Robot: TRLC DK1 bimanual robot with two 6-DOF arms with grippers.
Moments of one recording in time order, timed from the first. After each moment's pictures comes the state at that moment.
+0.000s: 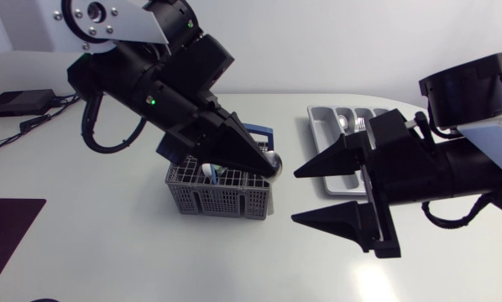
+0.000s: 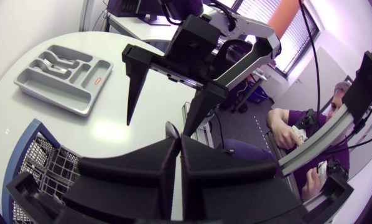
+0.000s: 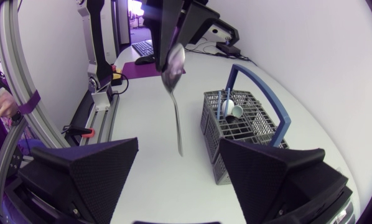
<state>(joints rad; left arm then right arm) -0.57 1.65 1.52 -1.10 1.02 0.70 0.39 1.08 0.80 -0.49 -0.83 -0.61</state>
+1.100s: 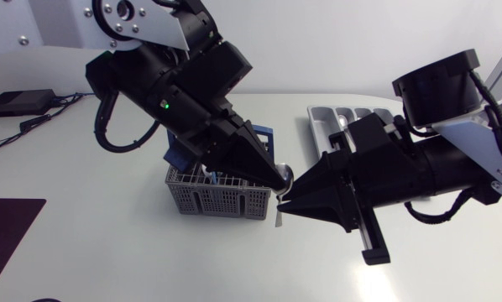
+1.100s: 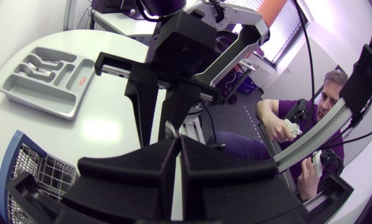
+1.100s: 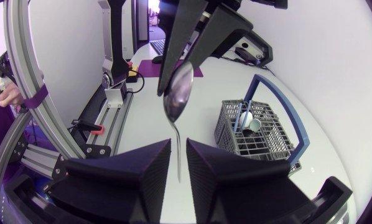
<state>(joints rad) -0.61 1.71 1.58 -1.21 1.03 0.80 0.47 1.14 0.83 -0.49 -0.86 -0.68</state>
